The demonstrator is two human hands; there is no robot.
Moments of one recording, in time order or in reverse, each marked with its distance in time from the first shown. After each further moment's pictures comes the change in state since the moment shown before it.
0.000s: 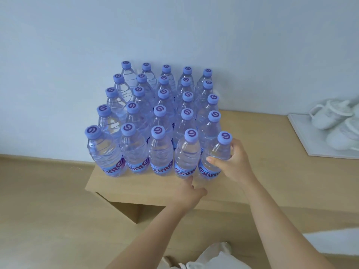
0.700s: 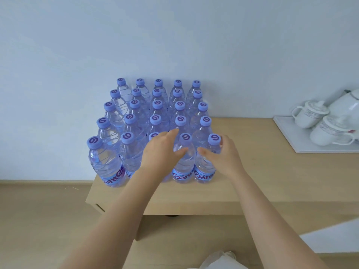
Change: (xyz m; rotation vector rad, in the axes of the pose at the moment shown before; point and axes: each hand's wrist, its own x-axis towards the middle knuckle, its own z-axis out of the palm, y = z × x) left_hand -0.039 0.093 -0.089 0.748 0.501 0.619; right_hand 0.001 -0.024 0.007 -0.104 0.073 0.009
